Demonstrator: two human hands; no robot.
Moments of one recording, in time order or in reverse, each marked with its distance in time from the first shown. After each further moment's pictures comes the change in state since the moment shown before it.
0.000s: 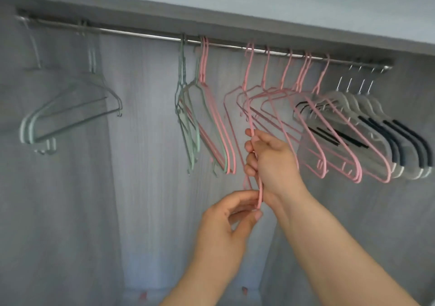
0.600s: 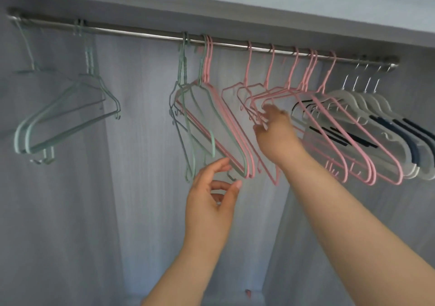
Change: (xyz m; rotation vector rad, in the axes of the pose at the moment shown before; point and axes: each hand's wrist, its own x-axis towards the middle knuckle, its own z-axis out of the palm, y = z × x) left_hand 0.037 -0.004 -0.030 0.115 0.231 0.102; right_hand 0.063 -0.011 -0.001 -1.025 0.122 -0.291
